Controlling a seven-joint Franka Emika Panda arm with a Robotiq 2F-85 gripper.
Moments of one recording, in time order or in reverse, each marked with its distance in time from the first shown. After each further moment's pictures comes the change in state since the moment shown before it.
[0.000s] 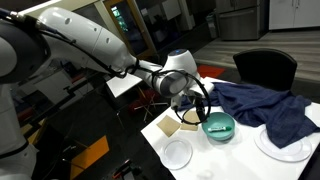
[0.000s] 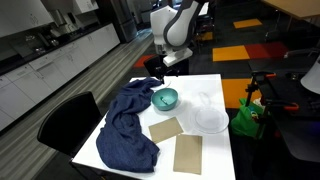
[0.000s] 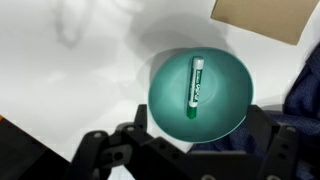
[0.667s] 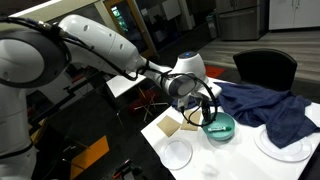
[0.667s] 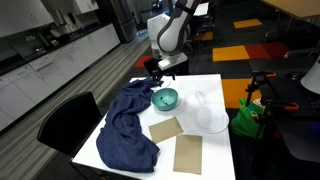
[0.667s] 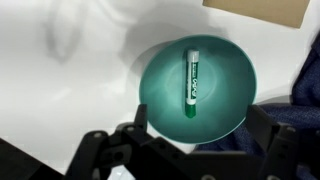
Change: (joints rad) arm -0.002 0.111 -0.014 0.123 0.080 -0.027 -0.004
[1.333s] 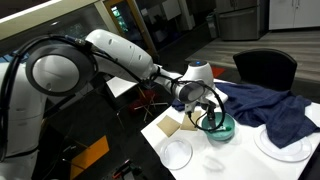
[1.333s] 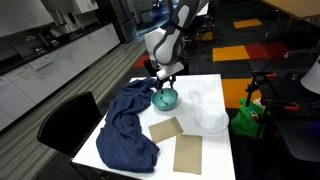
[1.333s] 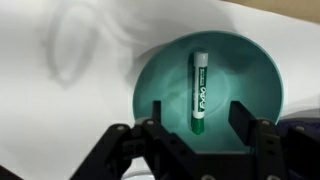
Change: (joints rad) arm -0.001 0.167 -0.006 0.157 0.012 -0.053 -0.001
